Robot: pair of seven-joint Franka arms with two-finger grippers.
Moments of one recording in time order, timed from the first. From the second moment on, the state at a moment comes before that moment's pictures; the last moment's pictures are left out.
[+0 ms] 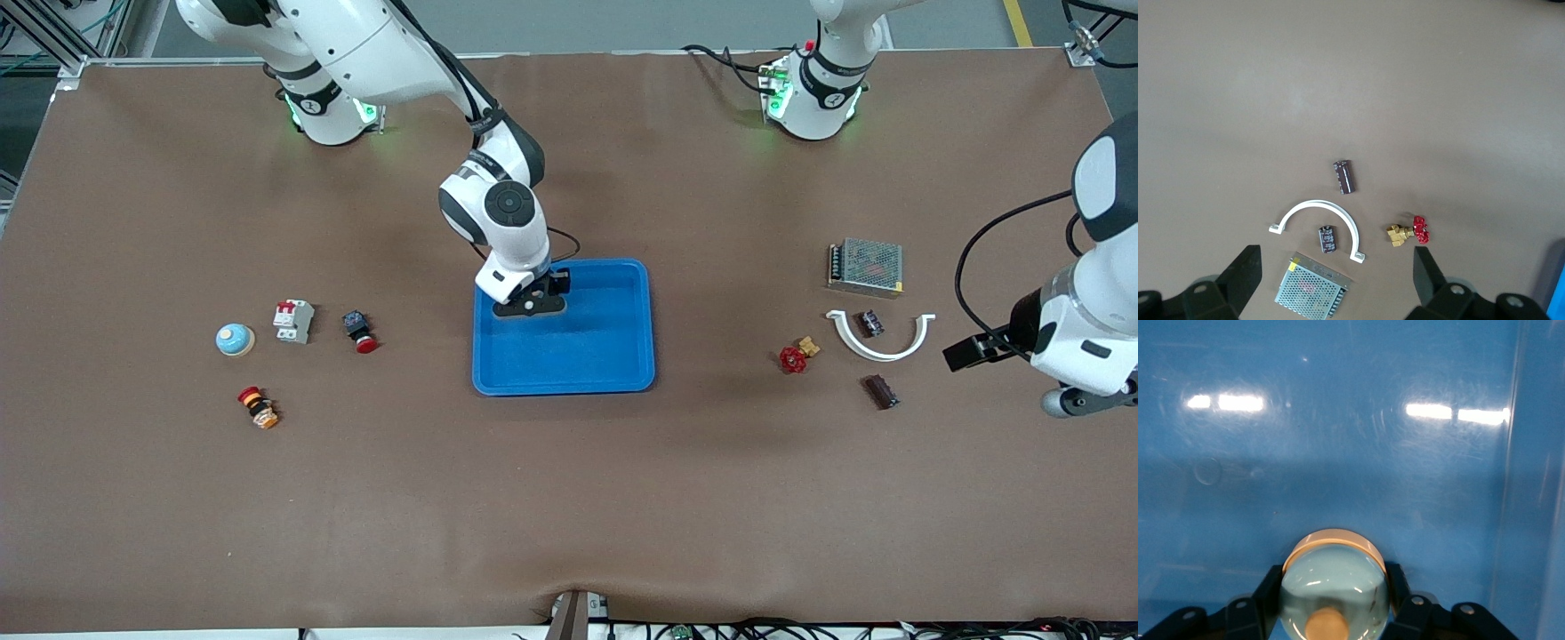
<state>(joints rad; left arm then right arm) 0.32 0.35 -0.48 -1.38 0.27 1.68 -0.37 0.68 0.61 0.11 -1.89 -0.09 2.53 0.76</state>
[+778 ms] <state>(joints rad) 0.16 0.15 -0.33 -1.39 0.12 1.58 -0.24 0.68 0.60 0.10 -1.78 -0.09 2.36 0.75</state>
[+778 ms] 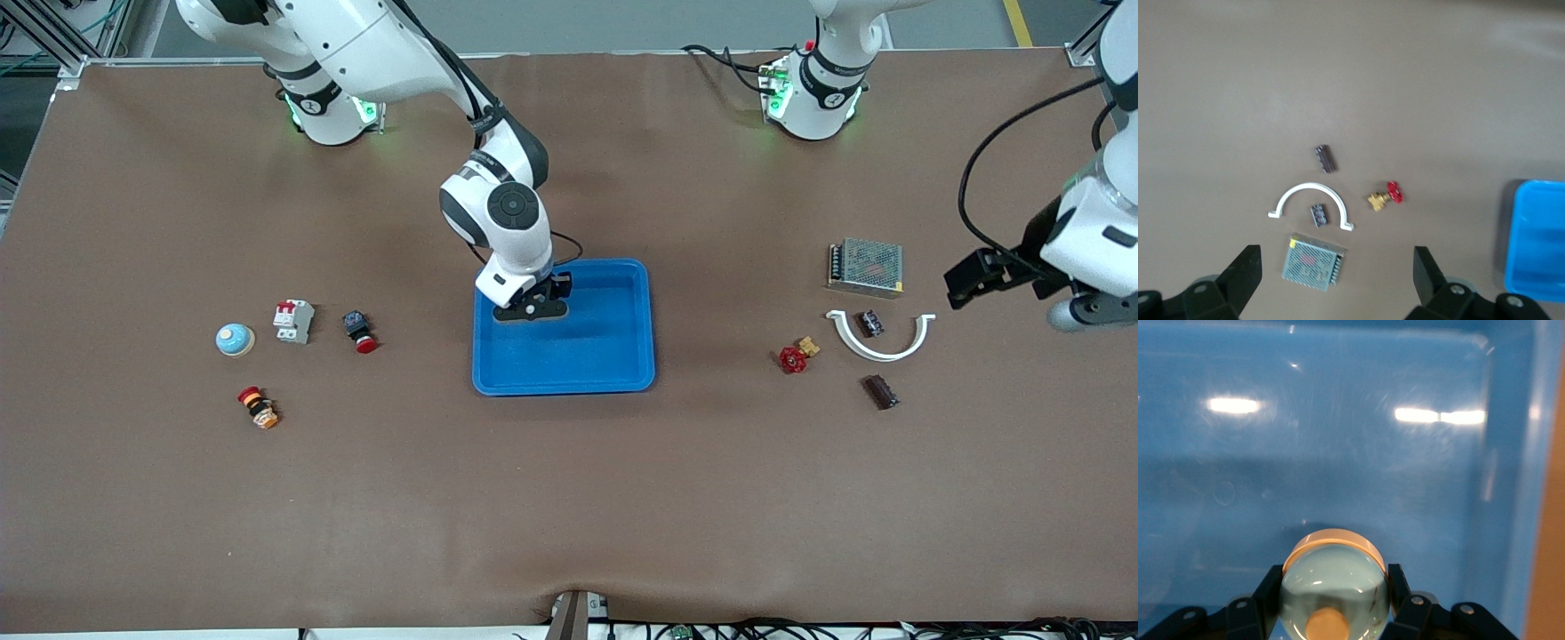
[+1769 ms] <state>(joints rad) 0.01 0.00 -0.11 -1.53 0.07 1.55 -0.16 0.28 0.43 0.08 -1.70 -0.09 2.03 -0.11</state>
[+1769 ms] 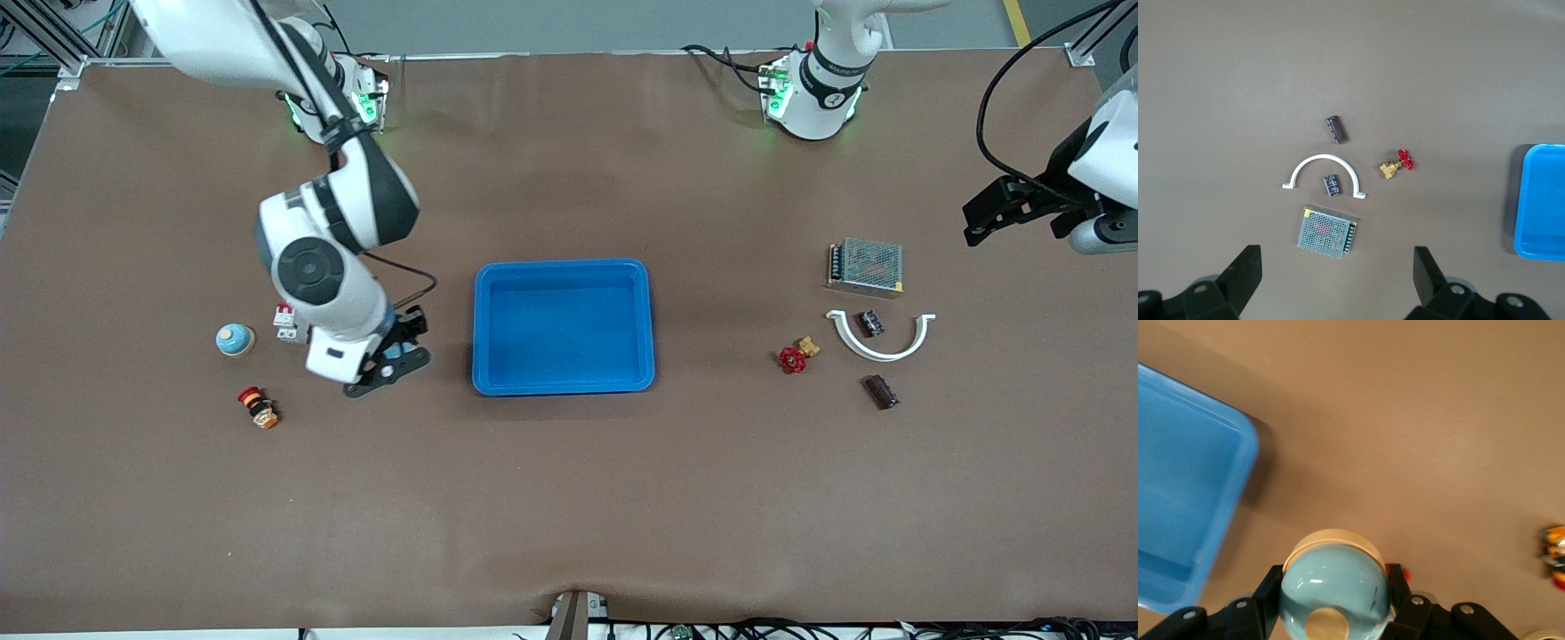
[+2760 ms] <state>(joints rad) 0.01 -0.05 -0.17 -1.59 0.07 1.55 -0.16 0.07 0.65 0.08 -1.75 -0.09 2.37 -0.47</state>
